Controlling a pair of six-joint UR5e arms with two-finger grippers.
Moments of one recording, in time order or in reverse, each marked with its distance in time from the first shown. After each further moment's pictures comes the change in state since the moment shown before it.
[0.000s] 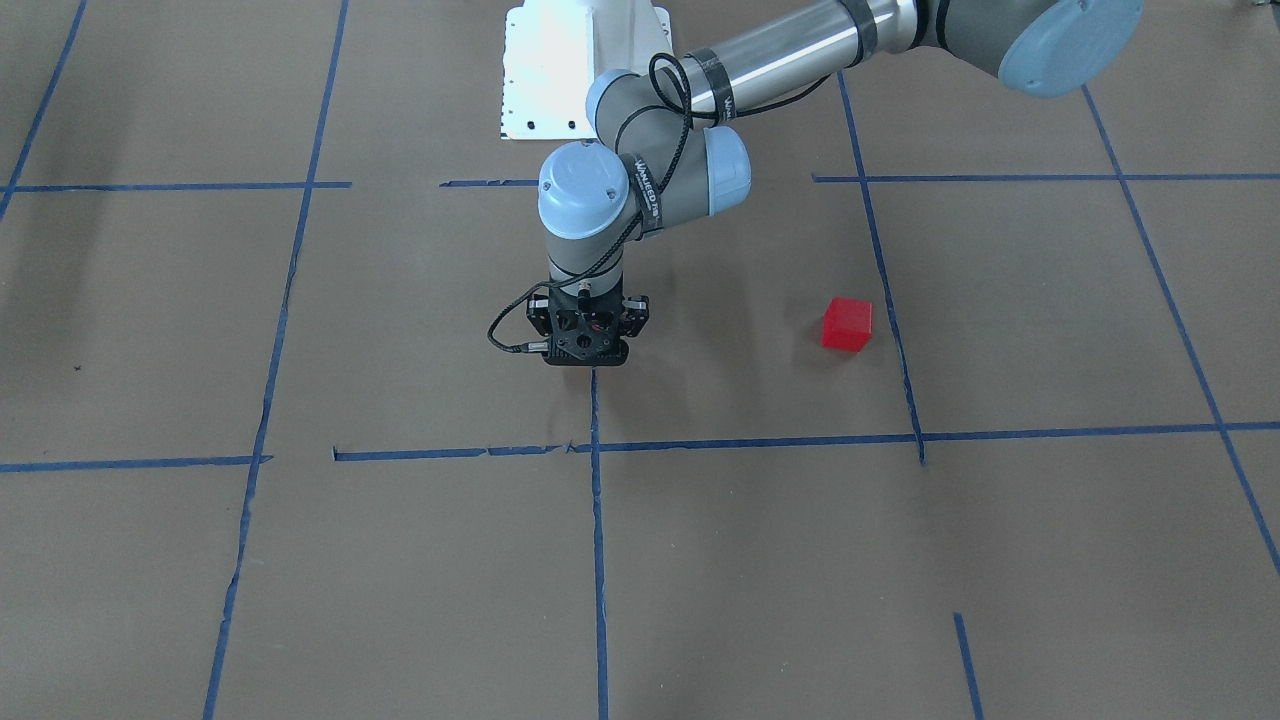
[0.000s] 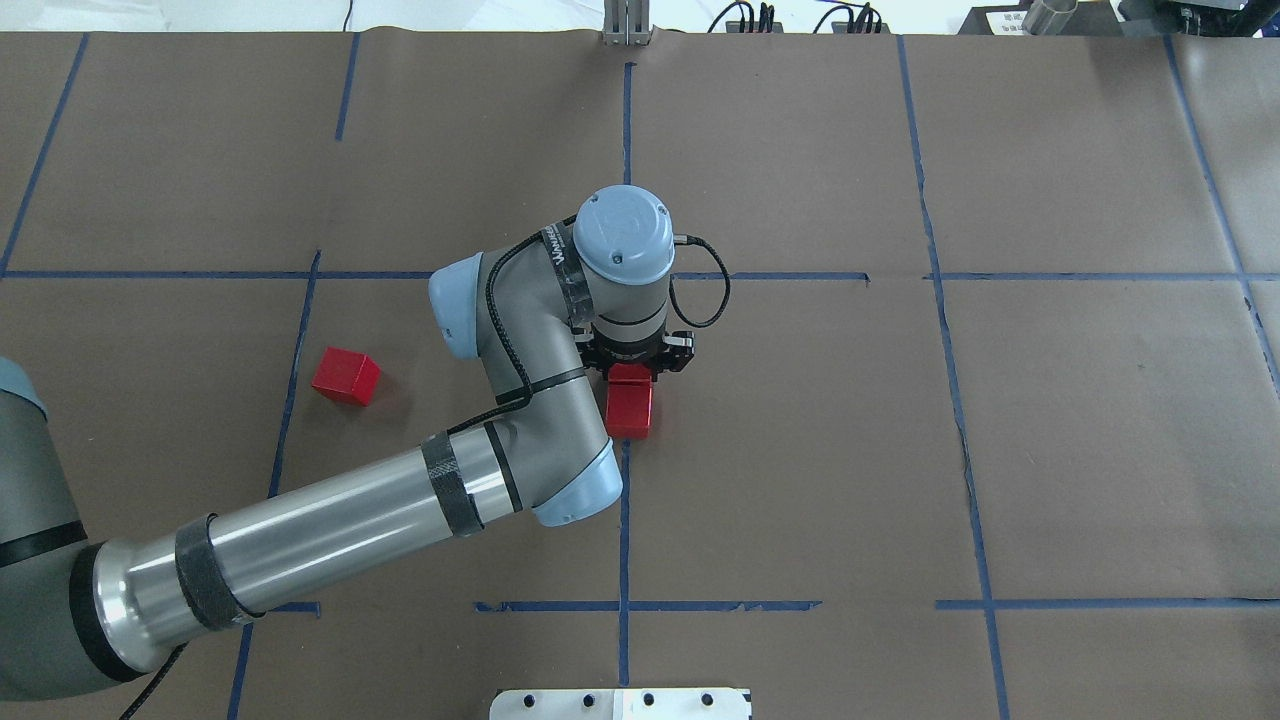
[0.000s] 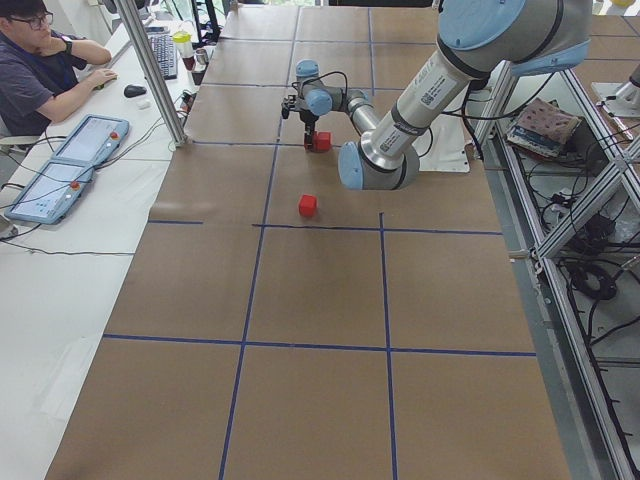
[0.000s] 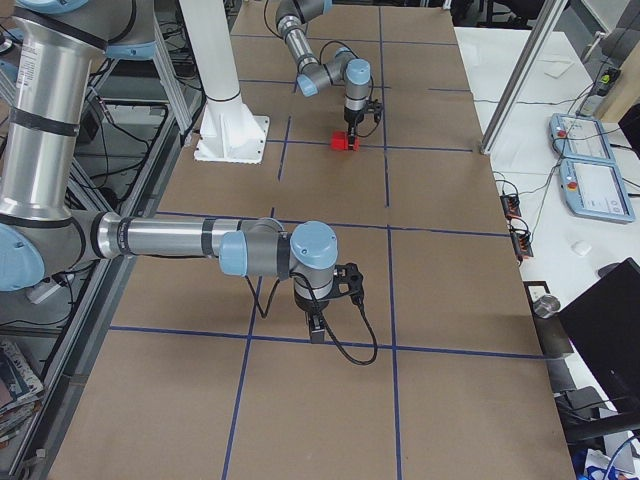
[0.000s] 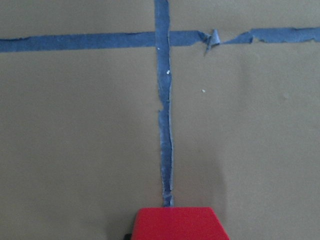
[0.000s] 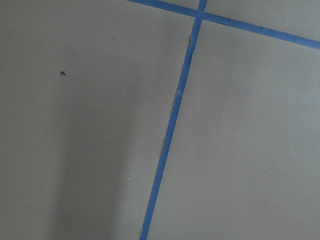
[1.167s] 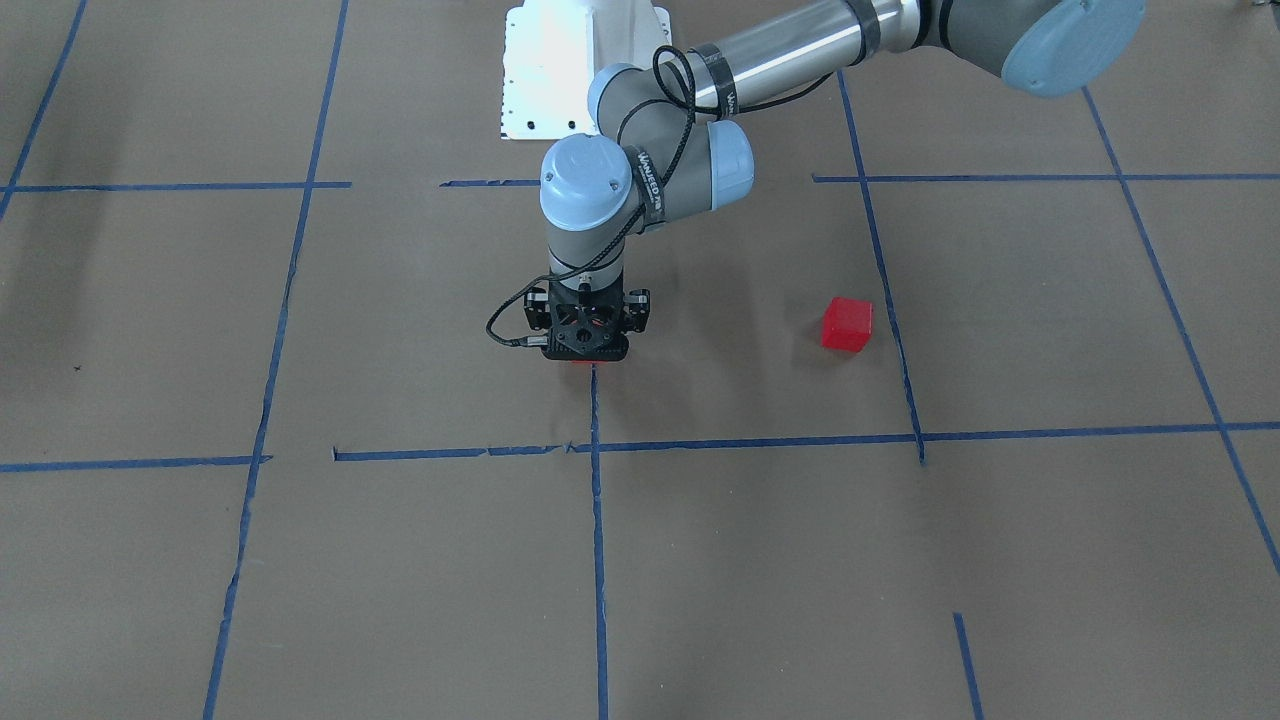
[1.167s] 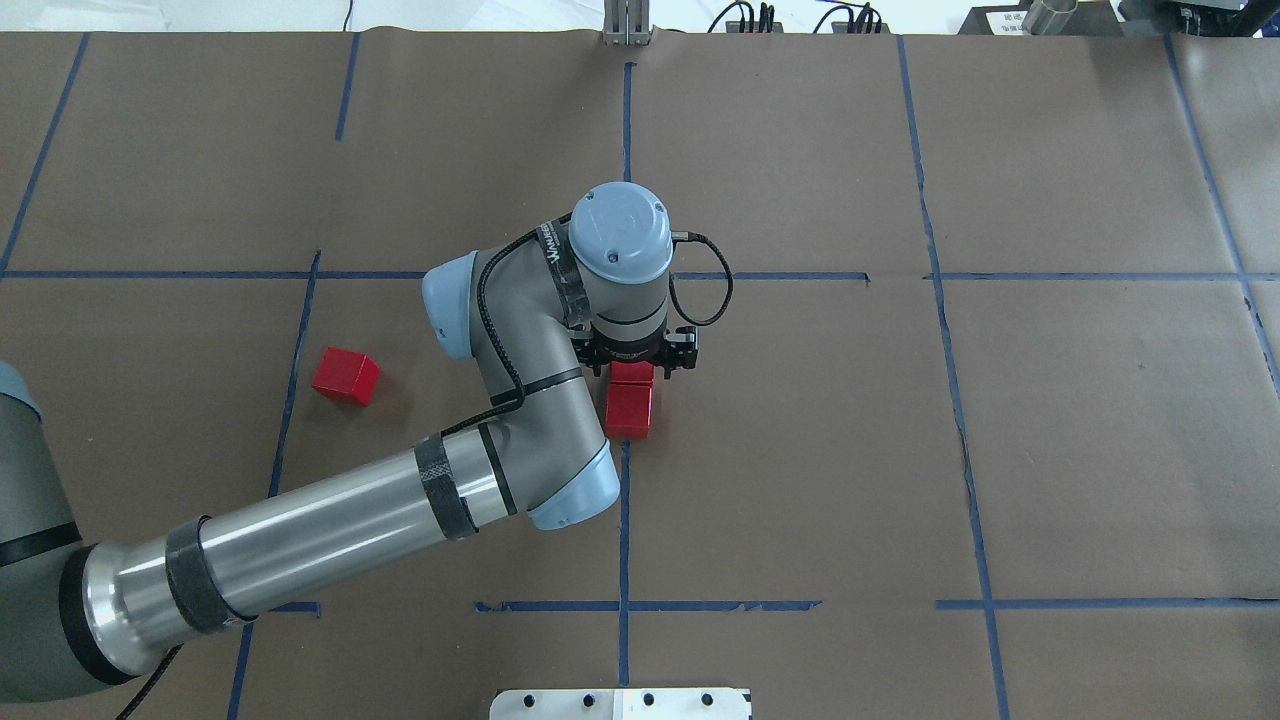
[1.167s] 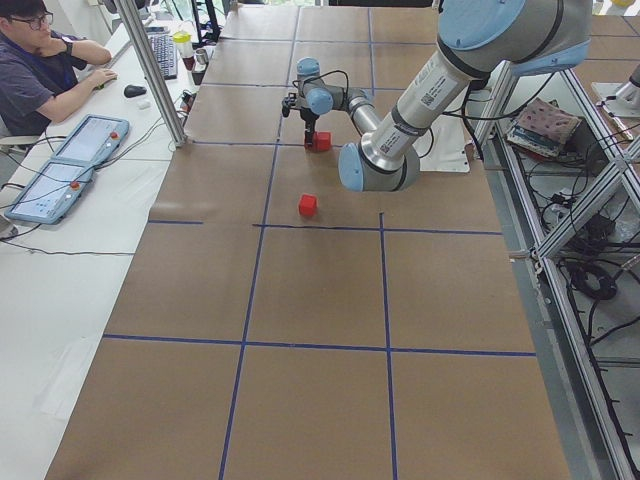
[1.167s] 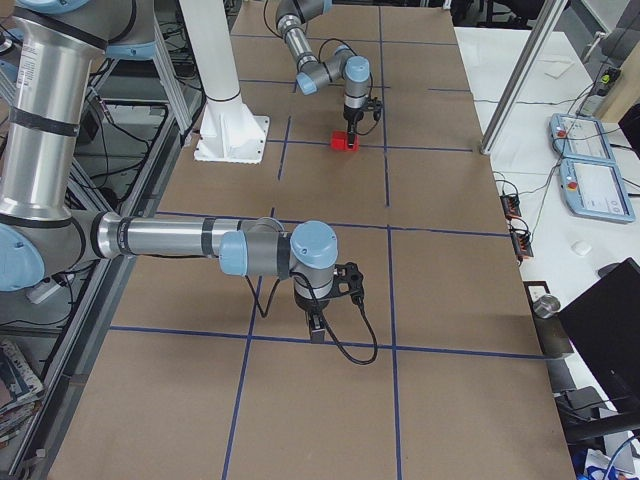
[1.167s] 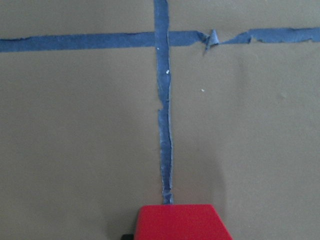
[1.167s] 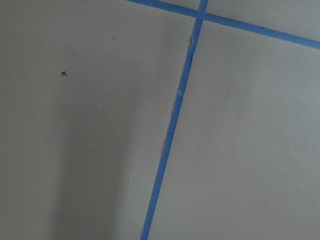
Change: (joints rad) left arm -0.001 0.015 -0.065 0.029 0.003 0.004; right arm -0.001 0.000 0.001 0.000 0.002 0.002
